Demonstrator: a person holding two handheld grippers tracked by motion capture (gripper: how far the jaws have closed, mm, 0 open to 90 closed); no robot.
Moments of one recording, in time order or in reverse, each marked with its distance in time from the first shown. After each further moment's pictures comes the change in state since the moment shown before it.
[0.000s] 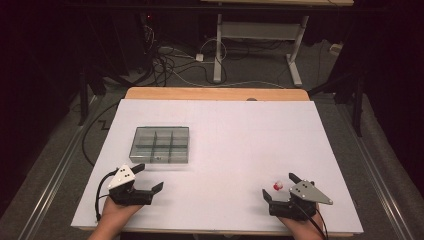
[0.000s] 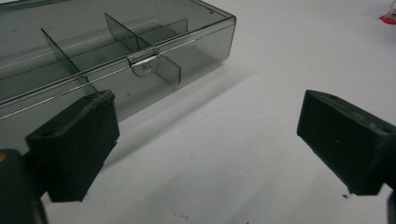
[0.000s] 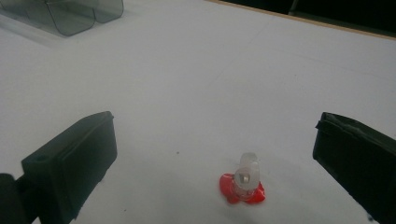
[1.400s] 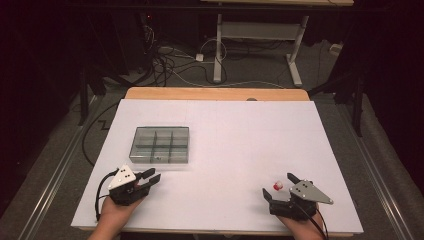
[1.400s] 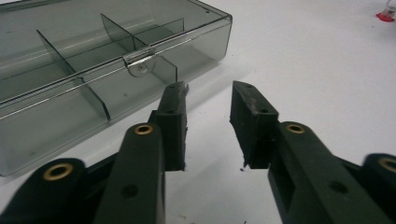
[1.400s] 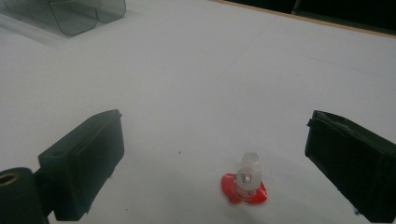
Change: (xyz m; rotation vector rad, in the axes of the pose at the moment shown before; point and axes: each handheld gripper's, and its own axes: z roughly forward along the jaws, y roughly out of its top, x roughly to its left) left arm -0.001 -0.001 -0.001 0.005 -0.008 0.011; right arm -0.001 0.000 0.000 0.001 0.011 0.003
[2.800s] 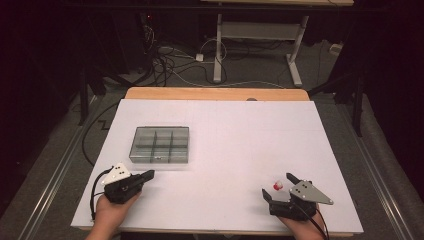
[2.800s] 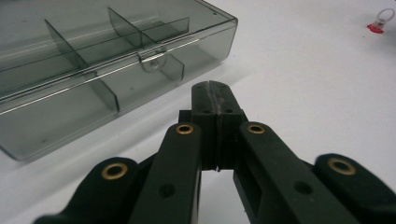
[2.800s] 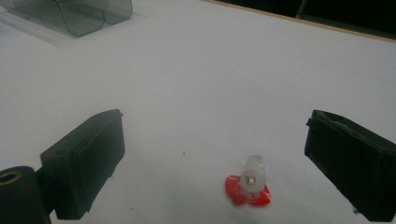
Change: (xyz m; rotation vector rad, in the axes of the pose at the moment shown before) left arm 0.007 0.013 -0.008 0.020 0.006 -0.069; right arm 0.001 0.001 -0.001 -0.006 0.017 -0.015
